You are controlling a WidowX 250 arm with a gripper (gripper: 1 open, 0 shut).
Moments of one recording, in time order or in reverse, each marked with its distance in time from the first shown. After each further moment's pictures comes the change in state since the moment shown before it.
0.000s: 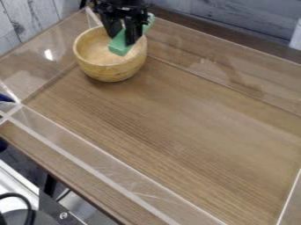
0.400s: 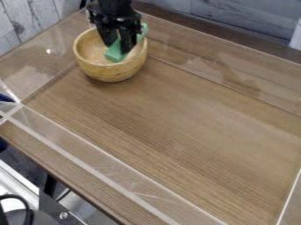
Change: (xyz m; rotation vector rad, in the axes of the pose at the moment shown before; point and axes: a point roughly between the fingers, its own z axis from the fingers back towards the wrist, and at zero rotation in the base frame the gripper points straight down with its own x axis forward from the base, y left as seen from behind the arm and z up) arm 0.002 0.016 -0.024 -0.008 -0.002 0.020
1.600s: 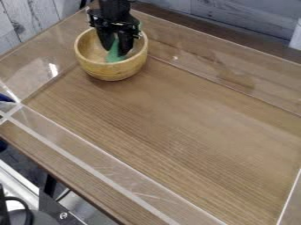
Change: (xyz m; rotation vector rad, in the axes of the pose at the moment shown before) arm 0.020 0.011 -0.020 0.042 0.031 -0.023
